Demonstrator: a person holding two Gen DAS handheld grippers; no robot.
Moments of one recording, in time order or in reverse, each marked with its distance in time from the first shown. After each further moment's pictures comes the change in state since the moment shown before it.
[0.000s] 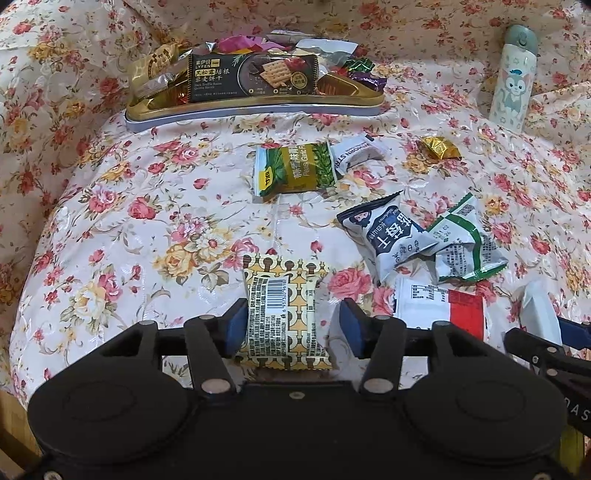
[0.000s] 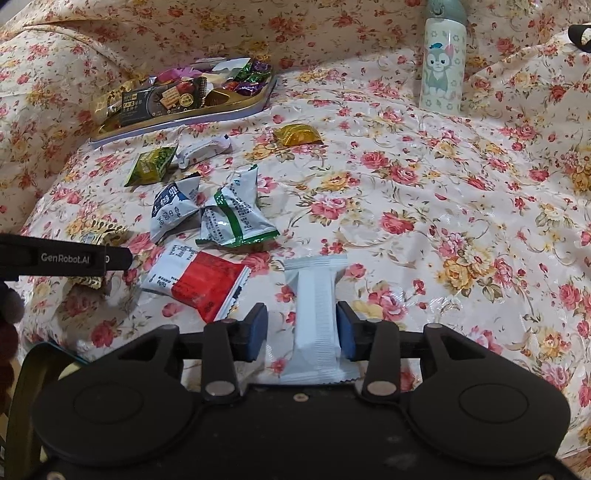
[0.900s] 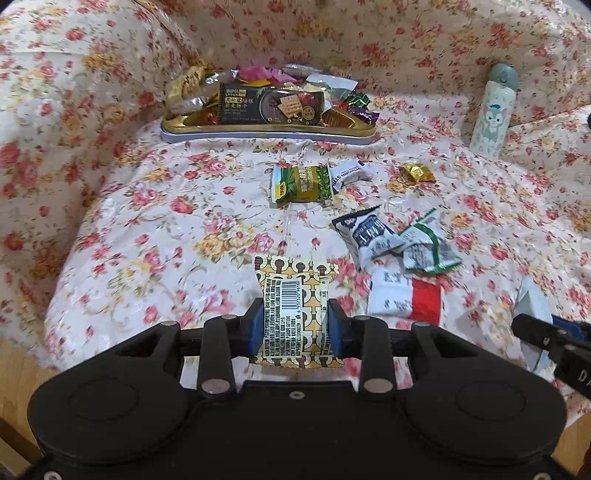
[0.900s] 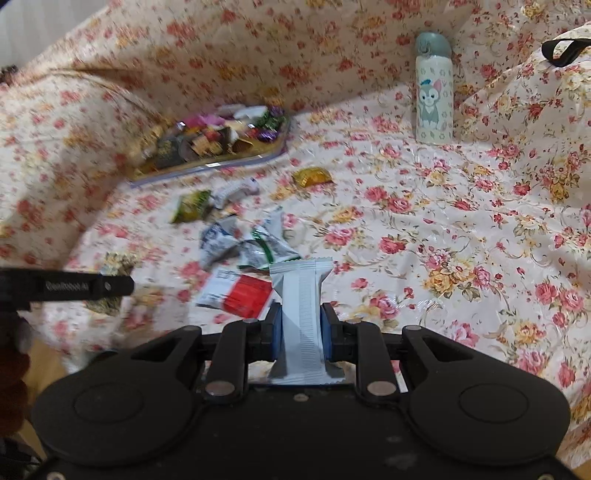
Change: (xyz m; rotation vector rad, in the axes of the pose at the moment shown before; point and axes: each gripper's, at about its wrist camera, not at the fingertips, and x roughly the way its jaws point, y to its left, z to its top) left arm -0.071 0.008 -0.021 -0.053 -0.059 -0.020; right arm -0.080 -0.004 -0.008 0.060 -0.099 0.101
